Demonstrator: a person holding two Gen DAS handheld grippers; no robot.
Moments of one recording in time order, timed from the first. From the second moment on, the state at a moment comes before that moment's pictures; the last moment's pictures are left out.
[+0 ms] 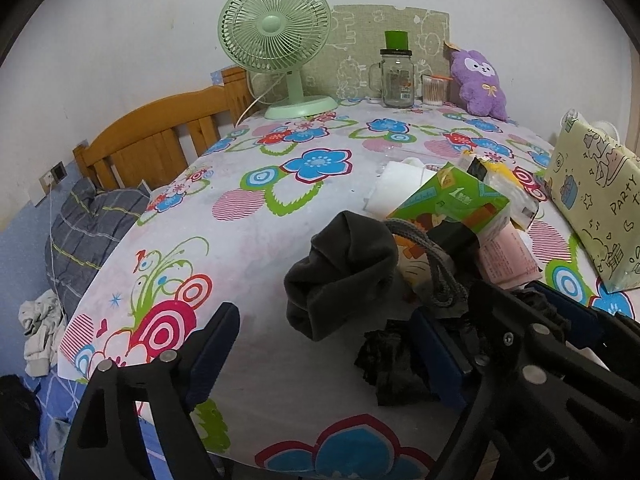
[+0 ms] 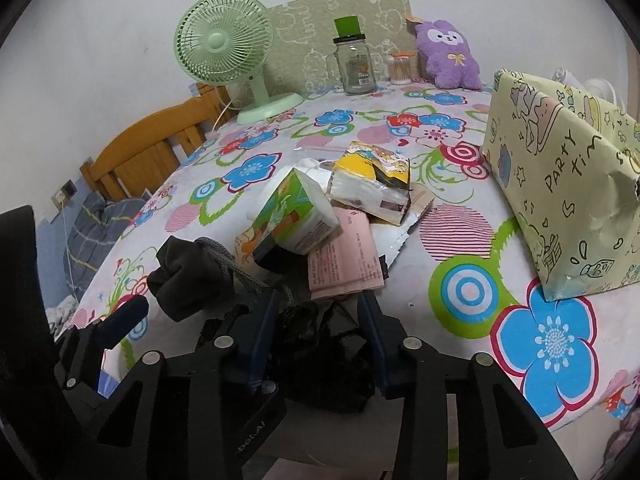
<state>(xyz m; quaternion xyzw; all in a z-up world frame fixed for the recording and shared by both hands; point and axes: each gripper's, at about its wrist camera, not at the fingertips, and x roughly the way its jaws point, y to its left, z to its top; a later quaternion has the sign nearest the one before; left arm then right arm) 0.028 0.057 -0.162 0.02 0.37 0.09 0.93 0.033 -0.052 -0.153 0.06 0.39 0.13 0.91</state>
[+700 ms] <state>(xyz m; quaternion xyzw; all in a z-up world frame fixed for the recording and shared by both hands) 0.038 0.060 -0.148 0.00 0.37 0.05 0.93 0.044 -0.046 -0.136 0.04 0.37 0.13 0.92</state>
